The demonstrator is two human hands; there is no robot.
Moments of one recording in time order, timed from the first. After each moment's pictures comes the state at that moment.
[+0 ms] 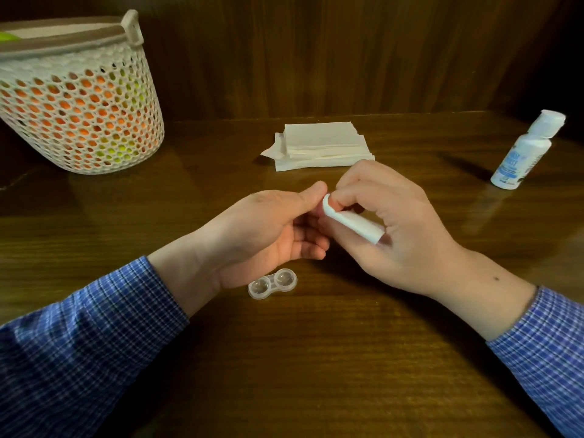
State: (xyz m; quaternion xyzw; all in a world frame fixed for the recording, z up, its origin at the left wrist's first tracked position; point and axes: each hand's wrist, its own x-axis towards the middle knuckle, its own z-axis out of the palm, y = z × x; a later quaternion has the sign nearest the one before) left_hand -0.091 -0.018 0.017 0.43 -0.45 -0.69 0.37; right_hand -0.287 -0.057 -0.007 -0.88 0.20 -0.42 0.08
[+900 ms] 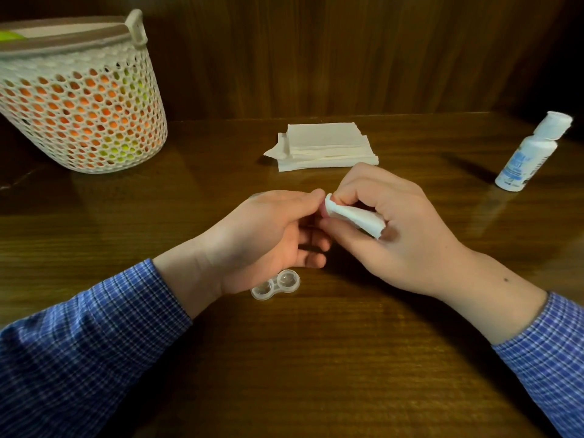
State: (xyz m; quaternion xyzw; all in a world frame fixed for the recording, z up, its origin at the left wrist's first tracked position) left_hand -0.091 -0.014 0.014 0.41 -0.47 -0.69 0.37; right_hand -0.285 -0.053 -0.002 -0.88 0.24 -0.39 0.14
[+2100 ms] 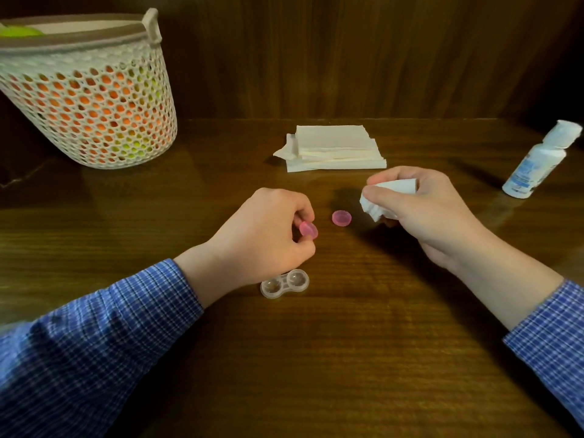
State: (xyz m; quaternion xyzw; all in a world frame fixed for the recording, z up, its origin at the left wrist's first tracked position) left_hand -0.071 -0.023 -0.007 0.57 -0.77 -0.13 0.26; right_hand -0.289 -0.081 0.004 -0.57 0.55 -0.41 0.45
